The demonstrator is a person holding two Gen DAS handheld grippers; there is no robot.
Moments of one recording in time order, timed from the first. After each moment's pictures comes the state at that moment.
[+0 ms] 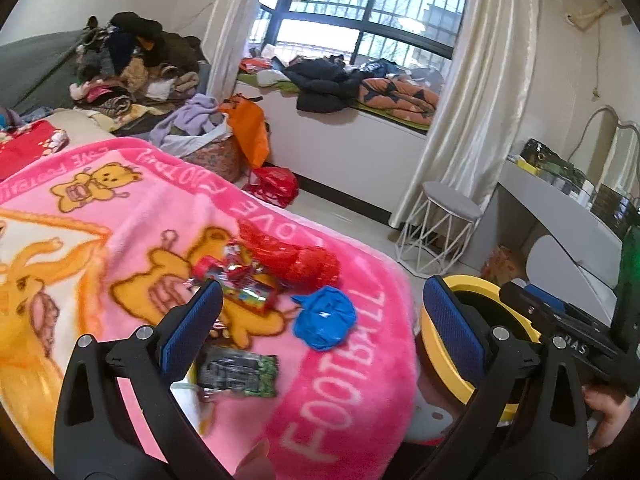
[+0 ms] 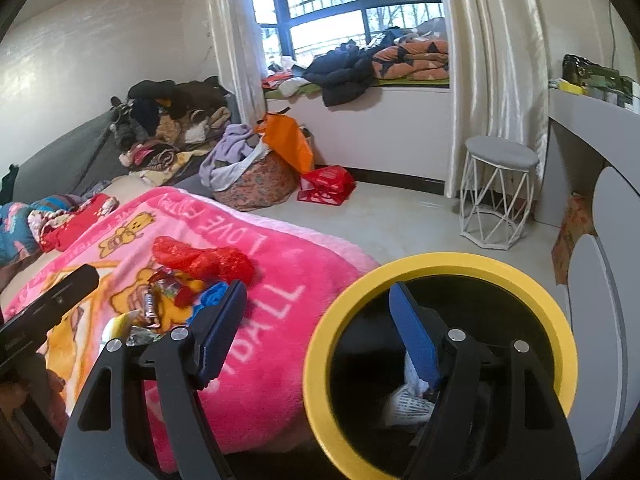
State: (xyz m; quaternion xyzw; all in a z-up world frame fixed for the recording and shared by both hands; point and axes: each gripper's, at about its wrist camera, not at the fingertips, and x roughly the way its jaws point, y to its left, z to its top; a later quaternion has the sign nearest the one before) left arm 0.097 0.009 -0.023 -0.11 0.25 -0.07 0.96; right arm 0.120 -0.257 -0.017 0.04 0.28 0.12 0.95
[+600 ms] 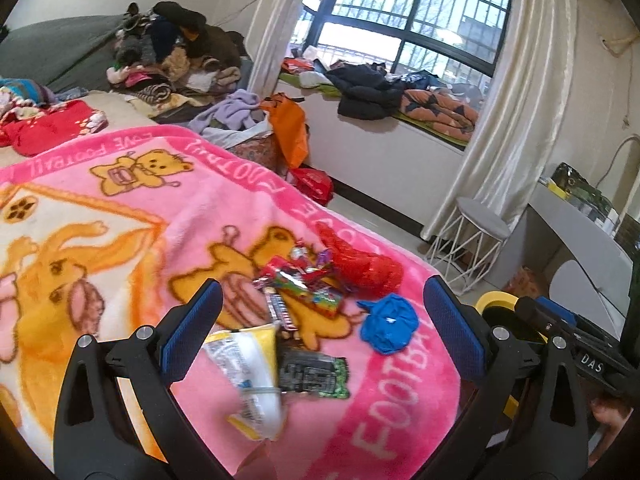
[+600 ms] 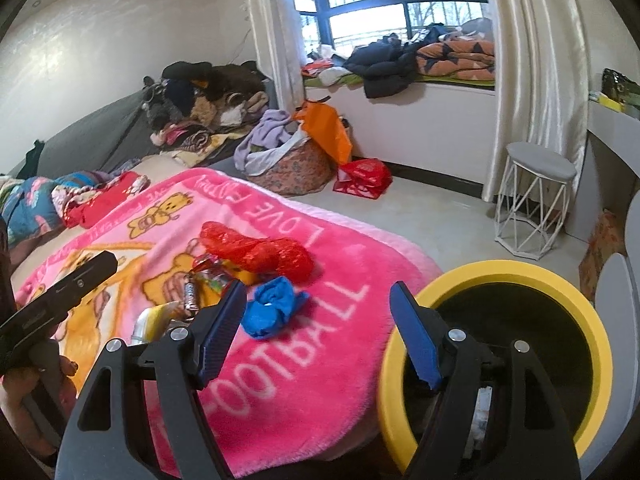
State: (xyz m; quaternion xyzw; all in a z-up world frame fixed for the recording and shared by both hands) left arm 0.091 0.069 -0.030 -0.15 0.25 -0.01 0.96; right arm 0.128 -0.202 -0.017 0.01 0.29 0.17 0.94
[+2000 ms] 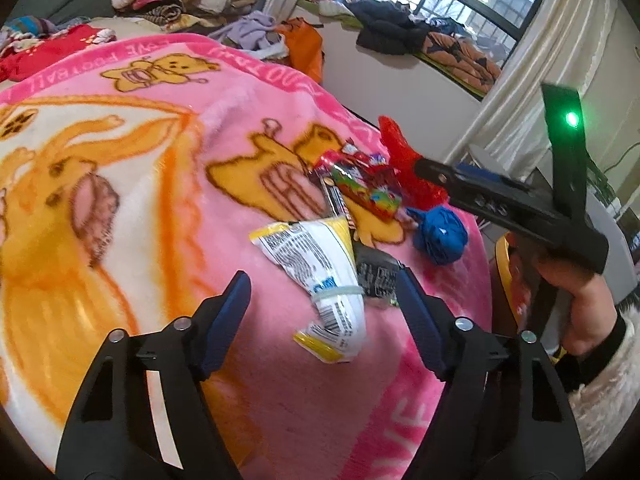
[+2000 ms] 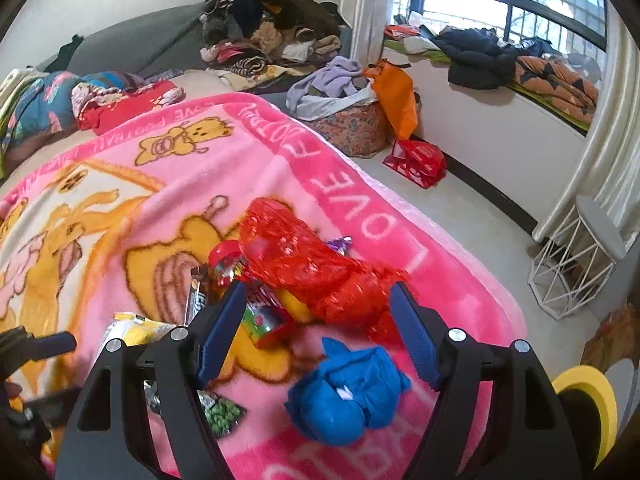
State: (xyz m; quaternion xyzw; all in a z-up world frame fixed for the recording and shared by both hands) left arm 0.077 0.103 -0.092 -0.19 0.38 -0.03 0.90; right arm 0.227 -0.058 -0.058 -0.14 0.34 0.25 0.89
